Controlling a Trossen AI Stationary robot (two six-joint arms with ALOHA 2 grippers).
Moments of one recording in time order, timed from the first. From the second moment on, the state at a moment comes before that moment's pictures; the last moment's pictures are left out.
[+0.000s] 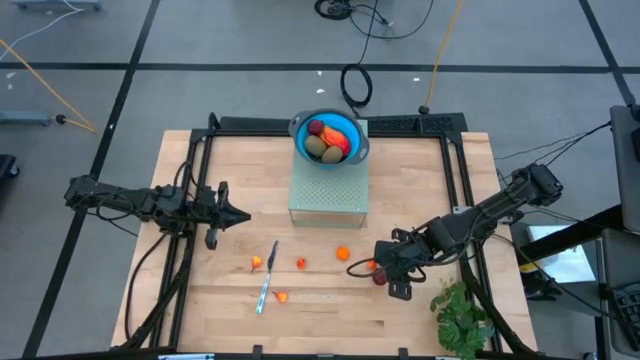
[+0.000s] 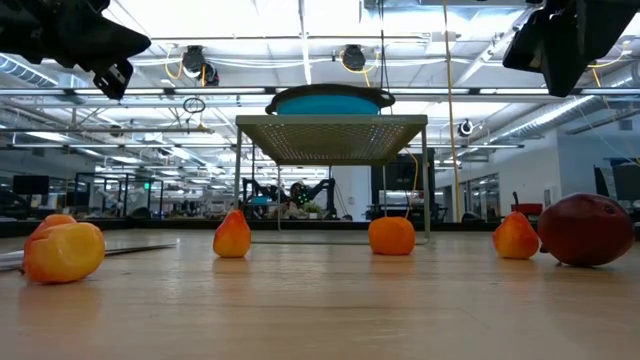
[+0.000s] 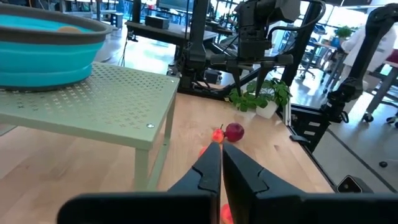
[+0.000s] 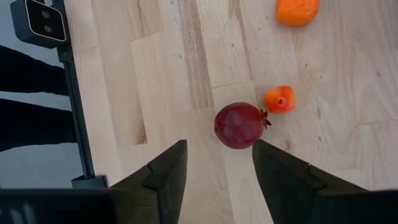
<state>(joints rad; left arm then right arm) -0.21 0.31 0.26 -0.03 -0.13 -0.22 0.46 1.43 1.13 -0.83 -0.05 0.69</state>
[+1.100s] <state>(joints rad) -0.21 0.31 0.09 0.22 -0.13 -0.28 0.47 1.43 1.10 -0.77 -0.05 0.72</state>
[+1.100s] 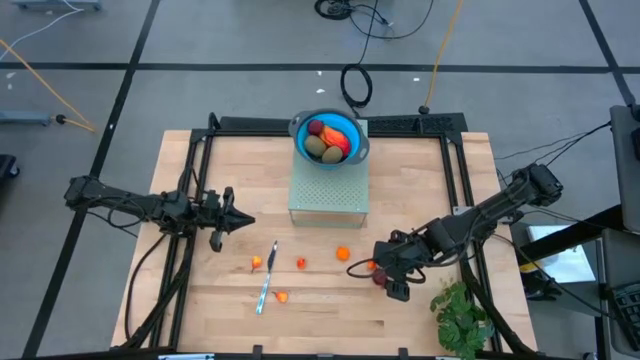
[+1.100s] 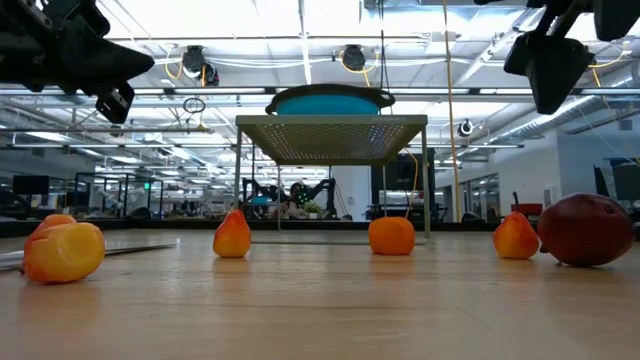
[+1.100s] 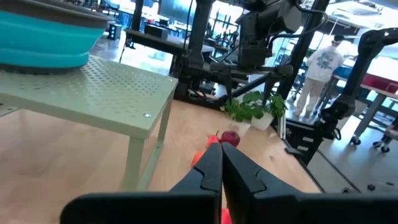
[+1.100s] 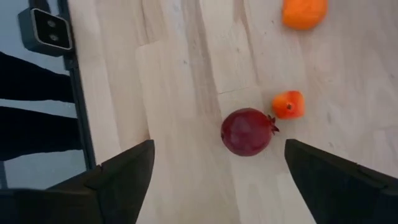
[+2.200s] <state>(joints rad) -0.21 0.31 0.09 0.18 -0.13 -0.29 0.47 1.46 1.03 -0.71 -0.05 0.80</state>
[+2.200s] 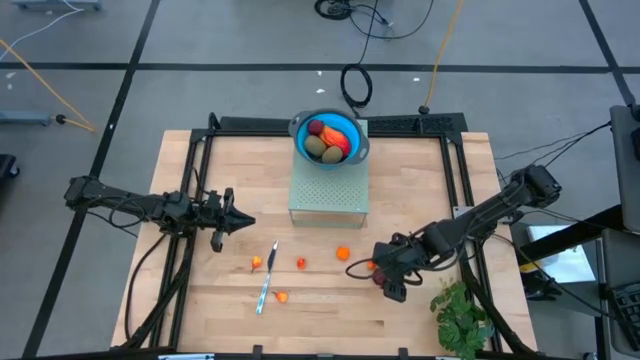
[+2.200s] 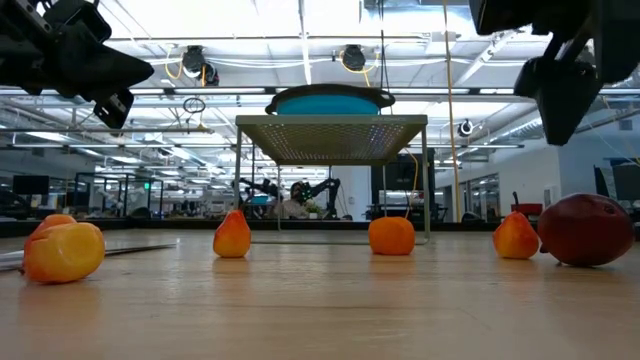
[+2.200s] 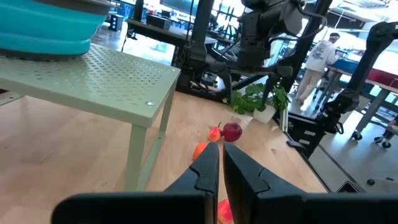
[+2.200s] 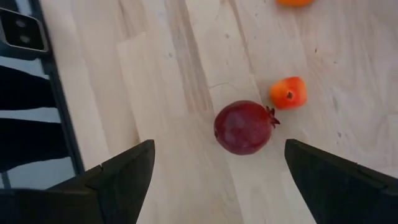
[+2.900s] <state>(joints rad) -0.21 0.31 0.09 0.17 -0.13 -0.29 0.47 1.61 1.04 -0.71 -0.03 0.82</state>
